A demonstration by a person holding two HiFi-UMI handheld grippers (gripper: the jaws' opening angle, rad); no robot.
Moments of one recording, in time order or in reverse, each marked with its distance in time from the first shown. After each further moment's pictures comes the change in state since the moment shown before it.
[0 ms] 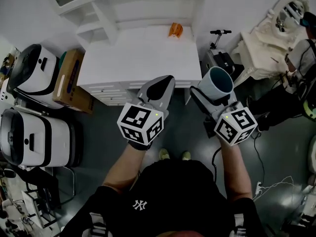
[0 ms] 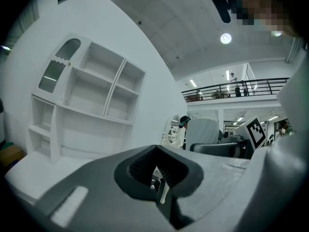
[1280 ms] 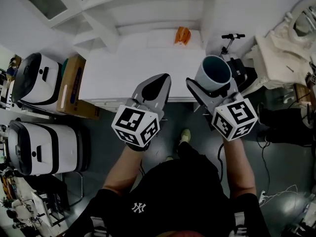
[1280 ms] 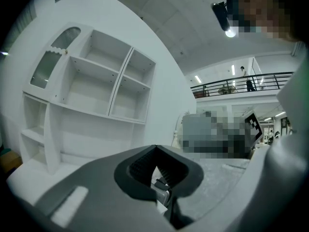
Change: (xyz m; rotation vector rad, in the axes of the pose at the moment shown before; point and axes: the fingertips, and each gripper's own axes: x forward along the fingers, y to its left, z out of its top) left arm 0.117 0.110 0.004 0.011 0.023 0.060; right arm 0.145 -0.104 0.019 -0.091 0.042 0.018
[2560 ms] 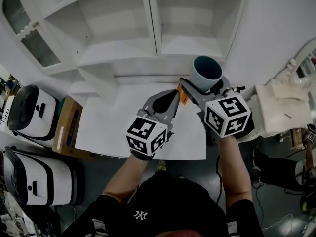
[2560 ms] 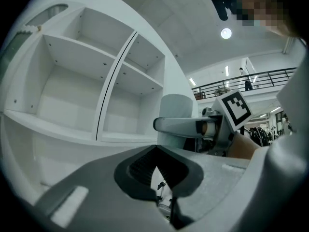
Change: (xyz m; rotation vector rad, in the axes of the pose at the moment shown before) left arm 0.206 0.119 0.096 0.061 -0.055 -0.070; right arm 0.214 -0.149 0.144 -0.119 -0.051 -0.024
